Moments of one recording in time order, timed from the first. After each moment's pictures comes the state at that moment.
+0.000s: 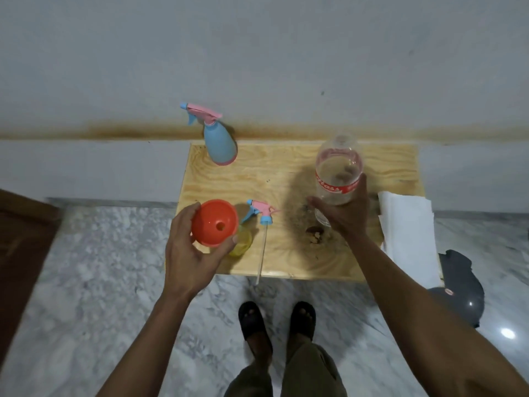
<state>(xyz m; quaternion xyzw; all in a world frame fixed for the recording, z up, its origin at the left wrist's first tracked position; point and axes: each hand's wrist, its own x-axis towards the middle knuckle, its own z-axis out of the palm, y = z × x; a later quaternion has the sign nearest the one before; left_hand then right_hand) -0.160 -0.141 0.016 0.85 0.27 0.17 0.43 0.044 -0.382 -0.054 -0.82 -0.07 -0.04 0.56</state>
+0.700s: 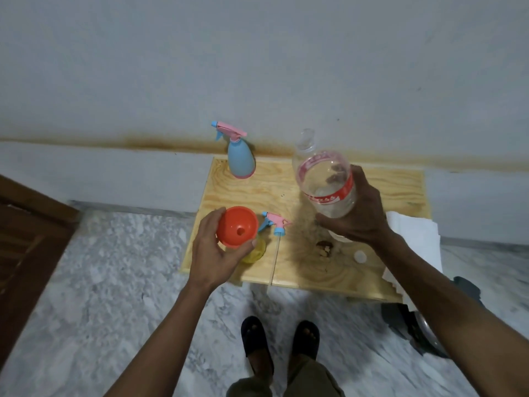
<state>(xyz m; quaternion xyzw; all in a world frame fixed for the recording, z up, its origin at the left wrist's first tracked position) -0.159 -0.139 0.019 0.85 0.26 0.16 0.44 0.040 -0.371 0.044 -0.79 -0.36 -0.03 0.49</state>
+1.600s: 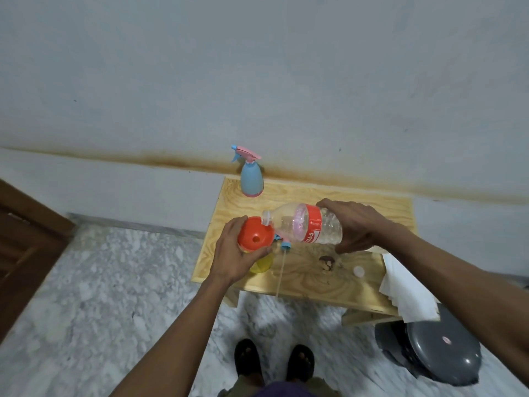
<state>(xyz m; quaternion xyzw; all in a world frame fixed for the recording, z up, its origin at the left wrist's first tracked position) -0.159 -0.122 0.020 0.86 0.22 0.12 0.44 0.034 -0.357 0.100 -0.88 -0.45 0.16 0.00</state>
